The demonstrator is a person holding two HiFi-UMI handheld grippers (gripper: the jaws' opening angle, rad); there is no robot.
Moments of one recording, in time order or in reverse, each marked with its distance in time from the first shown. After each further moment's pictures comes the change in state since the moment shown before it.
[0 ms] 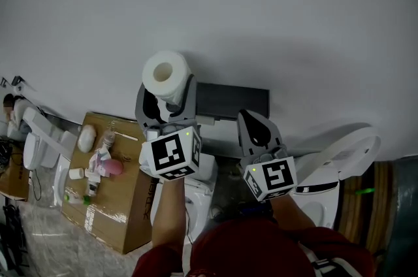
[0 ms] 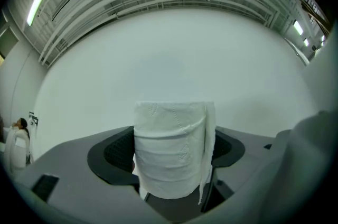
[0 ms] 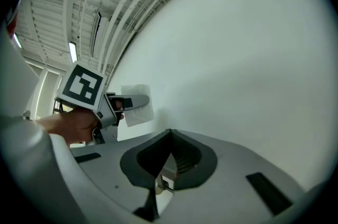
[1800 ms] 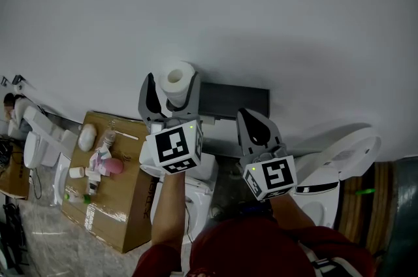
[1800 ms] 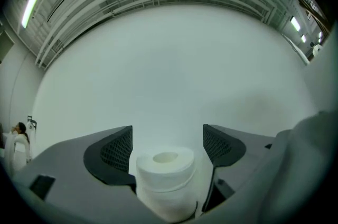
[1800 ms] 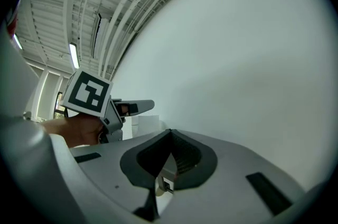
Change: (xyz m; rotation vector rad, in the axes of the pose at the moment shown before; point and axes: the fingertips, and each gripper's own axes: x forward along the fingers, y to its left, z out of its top) left arm 0.012 -0.005 -0.008 0.037 0.024 -0.011; right arm 0.002 0.001 0.003 0.005 -0.003 0.009
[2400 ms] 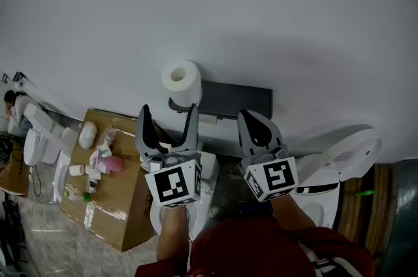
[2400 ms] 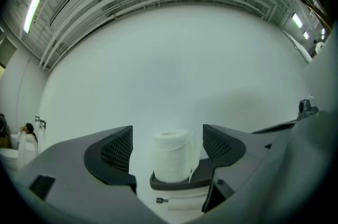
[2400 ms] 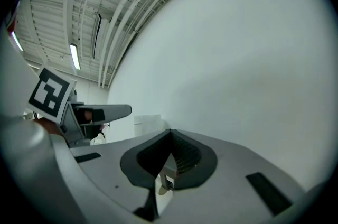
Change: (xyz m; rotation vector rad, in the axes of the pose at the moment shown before) left arm -0.073 0.004 -0.006 -0.025 0.027 0.040; right arm 0.000 0.006 -0.003 -0.007 0.003 0.024
